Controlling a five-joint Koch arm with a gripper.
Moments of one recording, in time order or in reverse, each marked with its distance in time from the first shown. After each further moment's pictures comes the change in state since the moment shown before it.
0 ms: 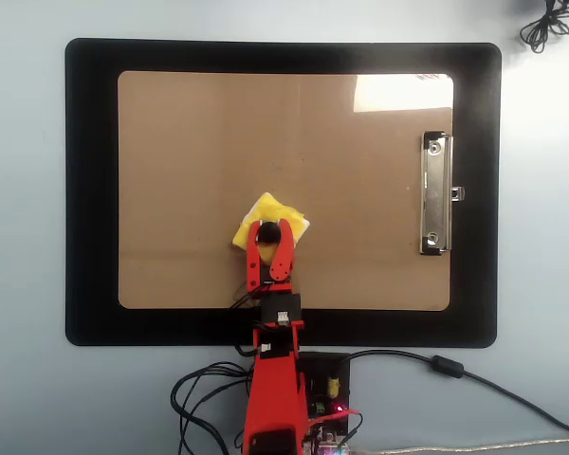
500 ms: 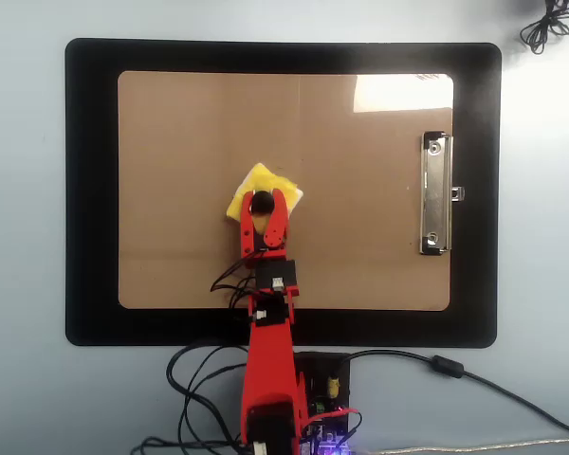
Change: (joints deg) arm -0.7 -8.0 -16.7 7.5 0.0
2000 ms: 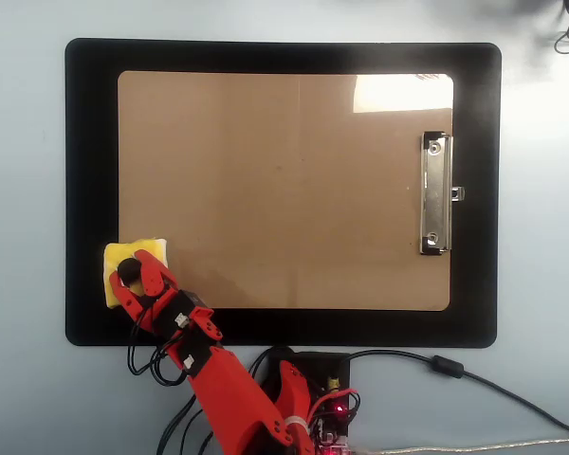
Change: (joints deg) arm -46.8 8.4 -8.5 22.9 -13.6
